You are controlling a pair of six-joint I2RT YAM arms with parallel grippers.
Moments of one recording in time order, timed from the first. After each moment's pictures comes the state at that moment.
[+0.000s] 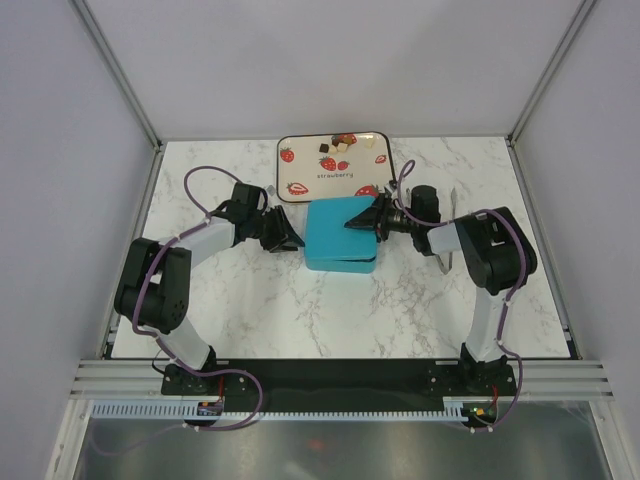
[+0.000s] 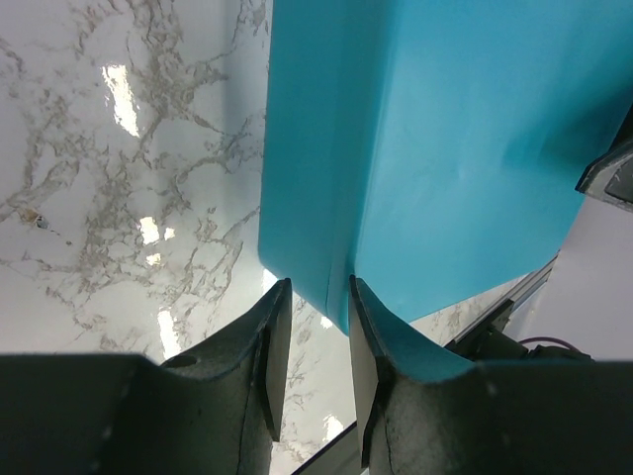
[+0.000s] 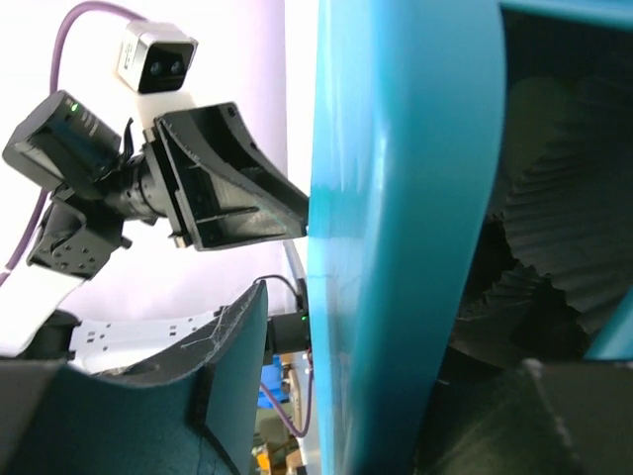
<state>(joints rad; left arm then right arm) -0.29 1.68 0.98 -0.23 0.51 -0.64 0.26 2.00 0.88 0.77 -0.95 1.15</state>
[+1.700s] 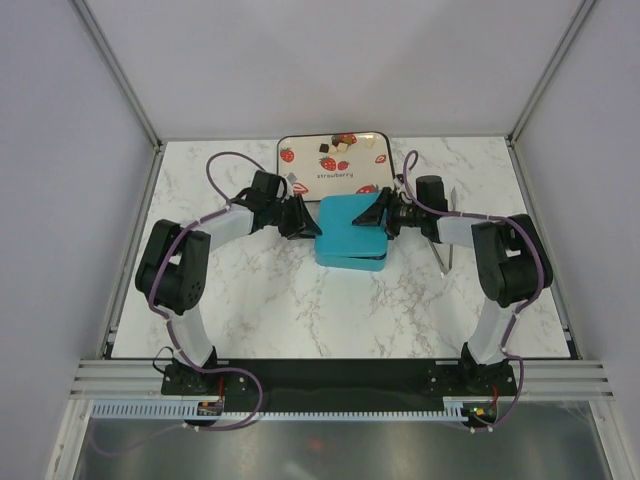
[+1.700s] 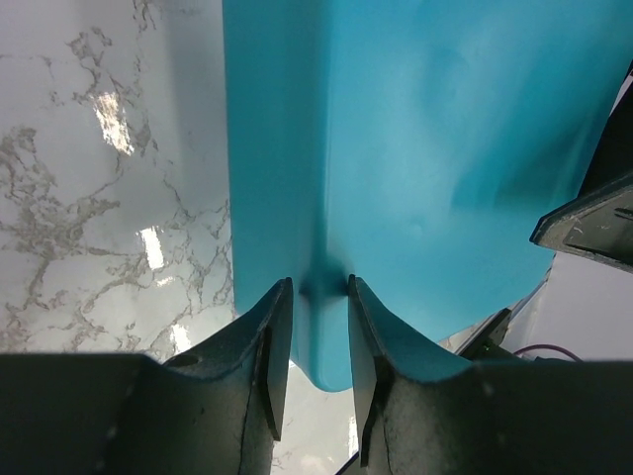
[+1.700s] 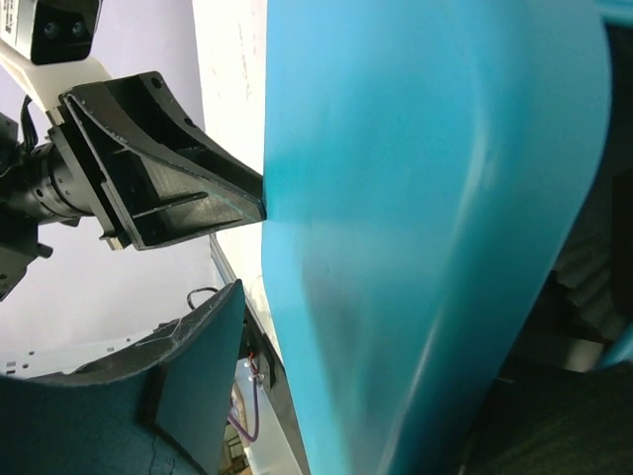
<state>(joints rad) -0.37 1.84 1.15 -0.18 0.51 -0.64 0.22 1.88 0.97 0.28 -0.85 0.84</state>
